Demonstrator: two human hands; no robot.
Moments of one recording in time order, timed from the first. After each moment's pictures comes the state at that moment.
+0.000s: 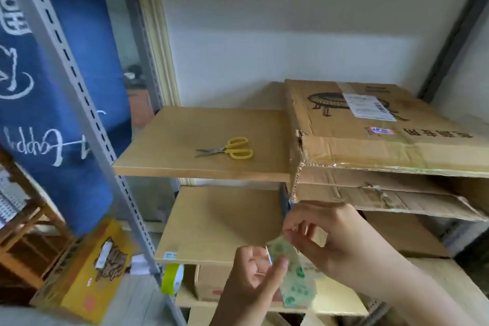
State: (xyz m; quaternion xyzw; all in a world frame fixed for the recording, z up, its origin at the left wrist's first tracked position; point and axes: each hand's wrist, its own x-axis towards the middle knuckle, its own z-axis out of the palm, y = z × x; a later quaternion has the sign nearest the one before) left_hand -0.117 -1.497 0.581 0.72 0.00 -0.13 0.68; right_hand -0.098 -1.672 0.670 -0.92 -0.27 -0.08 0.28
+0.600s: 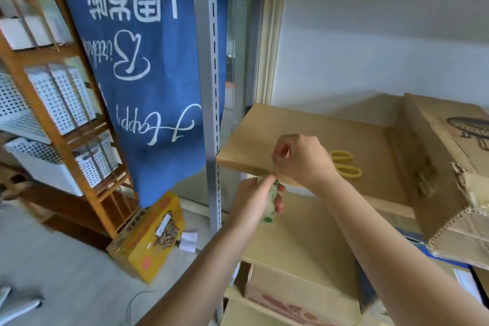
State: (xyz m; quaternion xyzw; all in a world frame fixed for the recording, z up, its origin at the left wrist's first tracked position) left_hand 0.002 -1.357 0.632 0.69 0.14 0.00 0.71; right_hand 0.089 -1.462 0.665 -0.95 -0.19 -0.11 0.22
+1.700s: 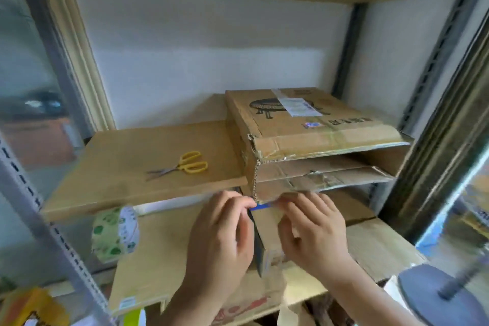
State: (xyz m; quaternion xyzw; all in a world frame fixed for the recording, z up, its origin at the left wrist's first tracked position) left_hand -0.065 -1.485 0.626 0.78 -0.33 0.35 0.39; right_hand -0.108 -1.662 0.616 -0.87 -0.13 -0.48 0.06
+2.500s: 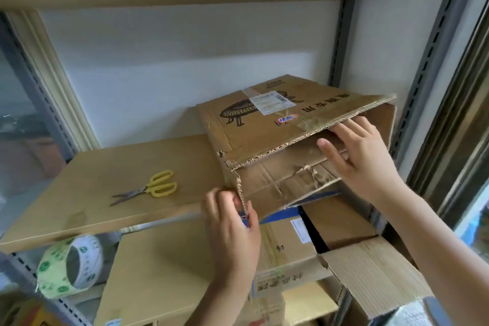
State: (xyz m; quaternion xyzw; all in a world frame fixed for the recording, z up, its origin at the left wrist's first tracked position) left_hand -0.025 -1.614 0.603 0.81 -0.14 0.39 0.41; right_hand -0.045 -1.846 0.699 -0.91 -0.05 -0.40 0.09
